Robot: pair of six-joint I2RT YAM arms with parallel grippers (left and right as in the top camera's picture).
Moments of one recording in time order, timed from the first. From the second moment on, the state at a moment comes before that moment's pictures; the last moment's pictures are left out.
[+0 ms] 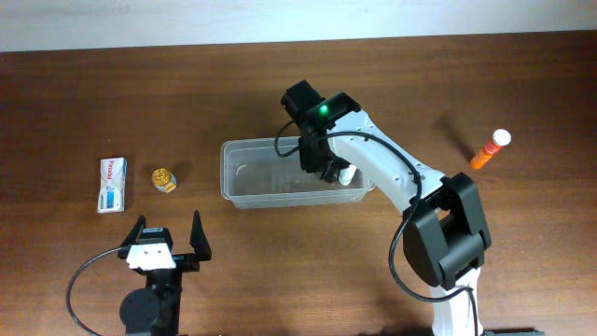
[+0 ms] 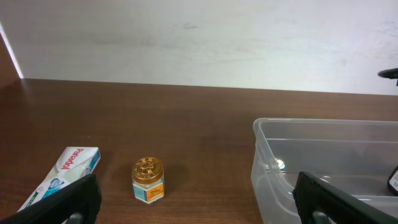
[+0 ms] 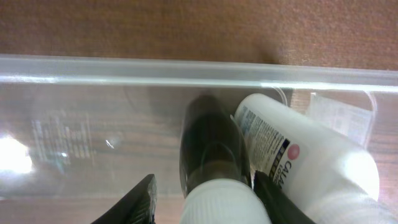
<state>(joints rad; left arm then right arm) 0.04 0.02 0.01 -0.08 0.01 -0.05 0.55 2.11 1.78 -1.13 0.14 0.49</state>
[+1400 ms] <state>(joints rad) 0.04 0.02 0.01 -0.08 0.01 -0.05 -0.27 2.10 2.38 -1.69 -0.01 0.19</state>
